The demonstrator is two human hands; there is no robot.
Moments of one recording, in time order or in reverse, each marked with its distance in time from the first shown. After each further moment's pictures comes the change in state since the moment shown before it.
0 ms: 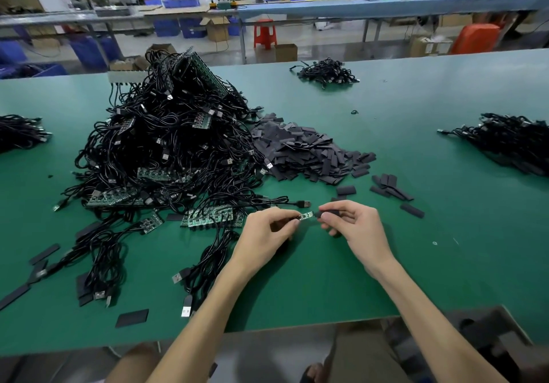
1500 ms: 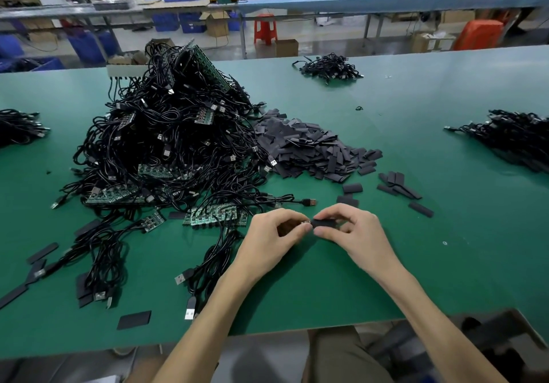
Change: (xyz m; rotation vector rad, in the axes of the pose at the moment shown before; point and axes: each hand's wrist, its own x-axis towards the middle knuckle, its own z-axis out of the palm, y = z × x) left_hand -0.007 0.006 -0.003 0.017 -0.021 0.063; right_hand -0.008 -0.004 0.007 -0.328 -0.127 -0.112
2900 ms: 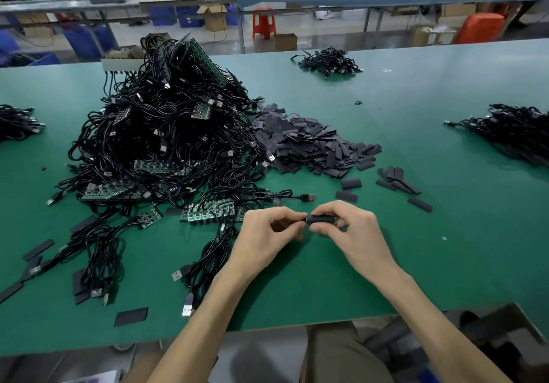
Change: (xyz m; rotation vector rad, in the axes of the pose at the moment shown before) left_hand -0.004 -0.011 0.001 -0.172 -0.004 -0.034; right_hand -0.004 0.002 0.007 -0.155 0.065 -0.150
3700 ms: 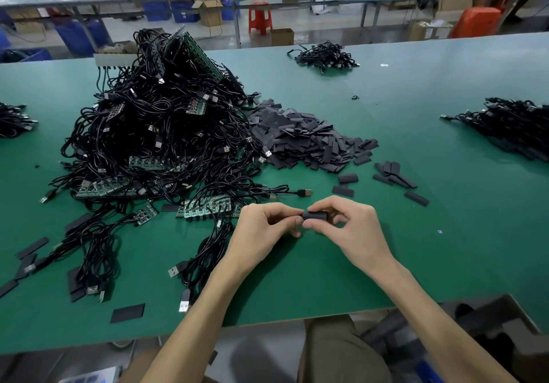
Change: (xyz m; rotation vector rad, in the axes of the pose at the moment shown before) left_hand 0.002 -0.001 -0.002 -0.070 -0.058 -0.081; right_hand -0.001 -0.006 -0.001 0.059 0.029 -0.028
